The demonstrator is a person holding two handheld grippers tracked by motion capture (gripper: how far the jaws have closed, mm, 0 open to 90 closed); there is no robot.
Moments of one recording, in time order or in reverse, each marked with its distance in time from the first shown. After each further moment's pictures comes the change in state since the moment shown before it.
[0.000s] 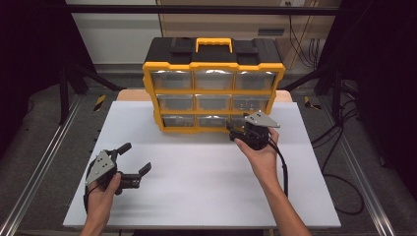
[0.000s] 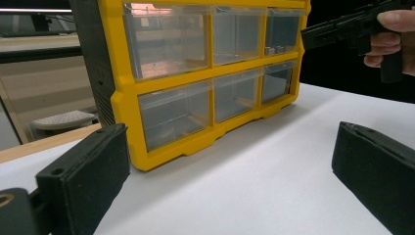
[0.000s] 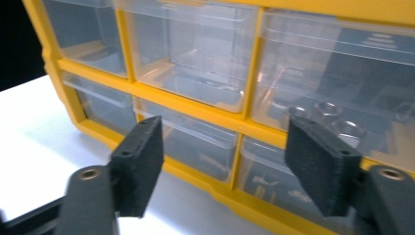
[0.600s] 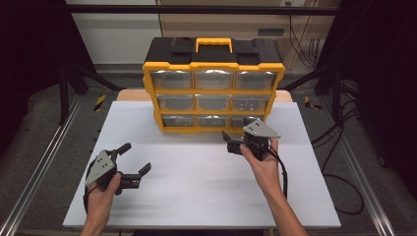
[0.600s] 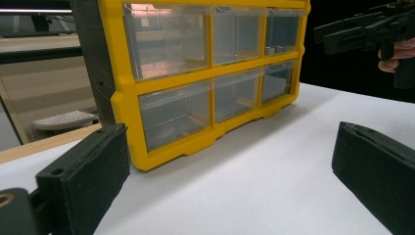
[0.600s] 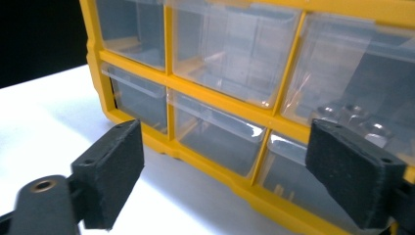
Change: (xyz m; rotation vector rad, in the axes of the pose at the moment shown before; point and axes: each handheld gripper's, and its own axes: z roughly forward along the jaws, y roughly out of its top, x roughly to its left) left arm -0.001 0.000 0.000 0.003 -0.002 0.006; right arm 0.011 -0.012 -0.018 -0.047 0.070 -0.069
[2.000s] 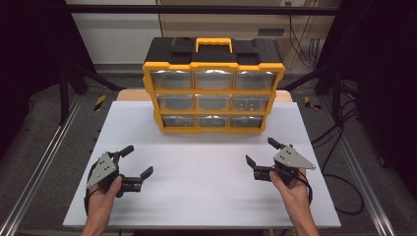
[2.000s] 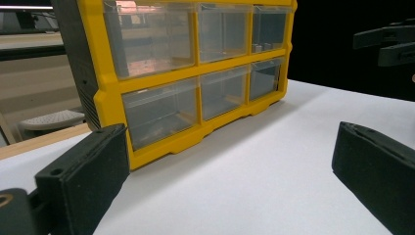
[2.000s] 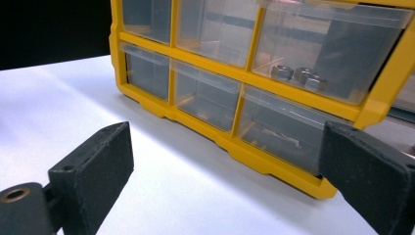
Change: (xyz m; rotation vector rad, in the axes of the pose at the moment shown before) left arm -0.008 0.000 -0.001 0.008 -0.033 0.002; right arm -0.025 -0.052 -0.078 -0.069 0.038 -0.051
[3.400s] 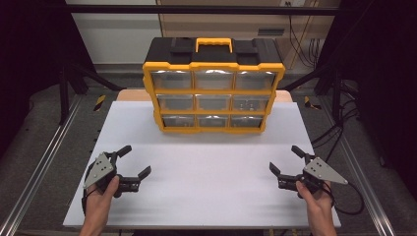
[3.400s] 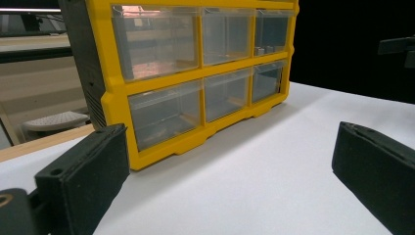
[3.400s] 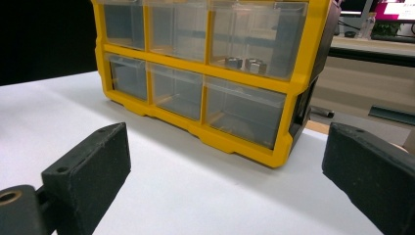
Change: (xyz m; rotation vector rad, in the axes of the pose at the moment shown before) left arm 0.003 0.001 -0.005 -0.009 0.009 -0.003; right arm -0.037 -0.034 -0.050 -0.080 -0.026 0.063
